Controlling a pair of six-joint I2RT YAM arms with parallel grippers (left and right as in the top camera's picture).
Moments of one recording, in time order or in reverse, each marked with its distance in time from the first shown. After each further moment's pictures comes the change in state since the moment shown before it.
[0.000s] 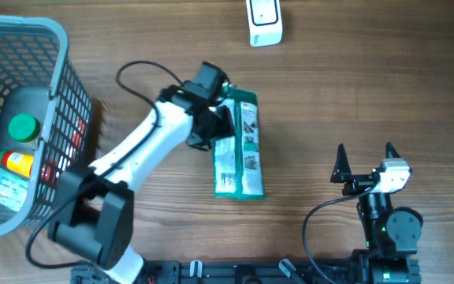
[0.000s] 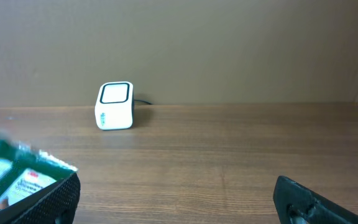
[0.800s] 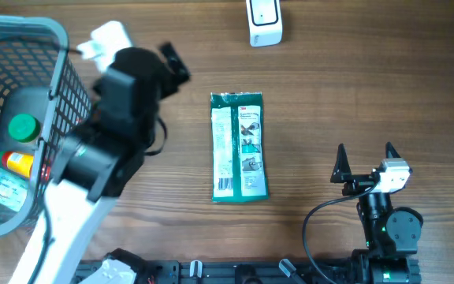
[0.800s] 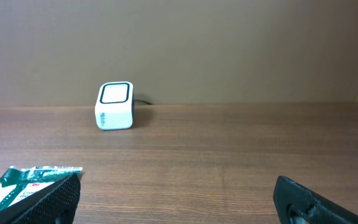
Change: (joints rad) left arm 0.045 -0.575 0.142 0.126 -0.741 0.002; right arm 0.000 0.000 0.000 0.000 0.000 0.000
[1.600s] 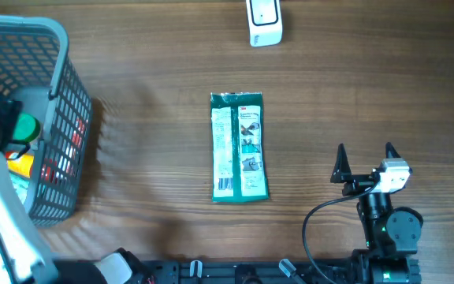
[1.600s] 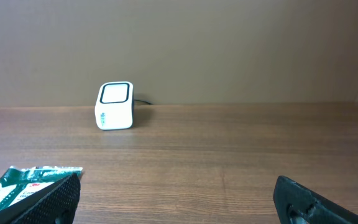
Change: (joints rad) left arm 1.040 0.235 0.009 -0.334 0.384 0.039; right arm 0.000 0.000 0.000 0.000 0.000 0.000
